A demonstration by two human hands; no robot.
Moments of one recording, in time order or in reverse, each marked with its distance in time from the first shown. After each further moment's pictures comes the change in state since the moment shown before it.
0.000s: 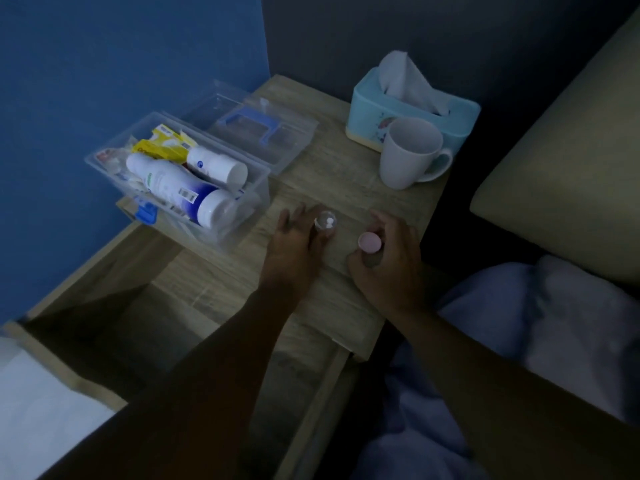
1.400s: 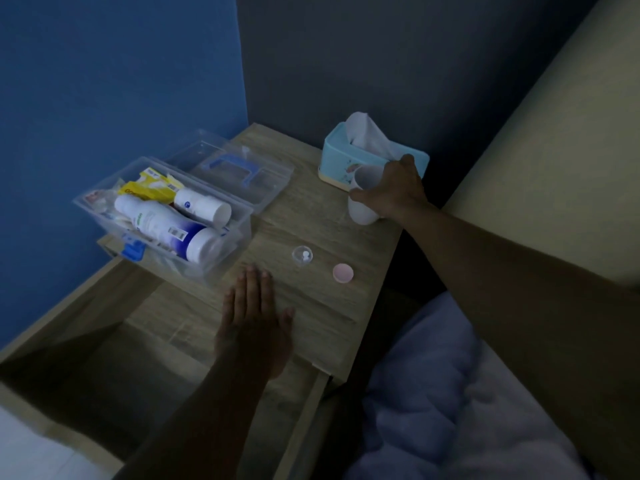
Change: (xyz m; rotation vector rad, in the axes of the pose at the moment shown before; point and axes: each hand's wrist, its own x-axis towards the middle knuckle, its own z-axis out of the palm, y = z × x) left_hand -0.069 -0.007 -0.015 0.595 -0.159 -0.078; right_hand 0.163 -0.032 -0.067 -0.374 -0.132 0.158
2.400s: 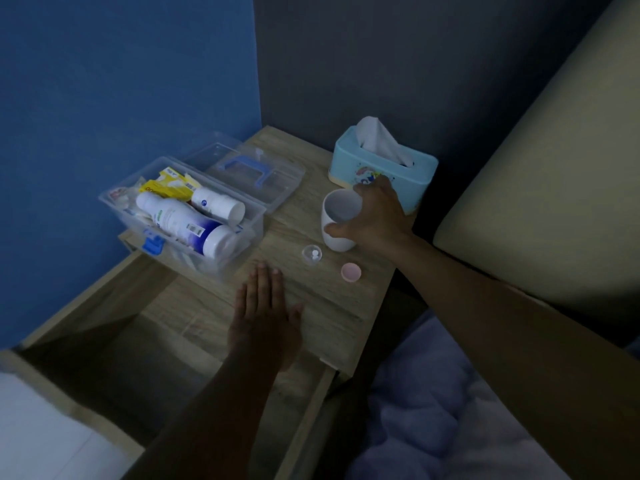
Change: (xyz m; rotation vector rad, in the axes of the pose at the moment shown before) left_hand -0.001 0.002 -0.010 0.009 -0.084 -0.009; right_hand -0.064 -0.037 0.013 0.067 -0.064 -0.197
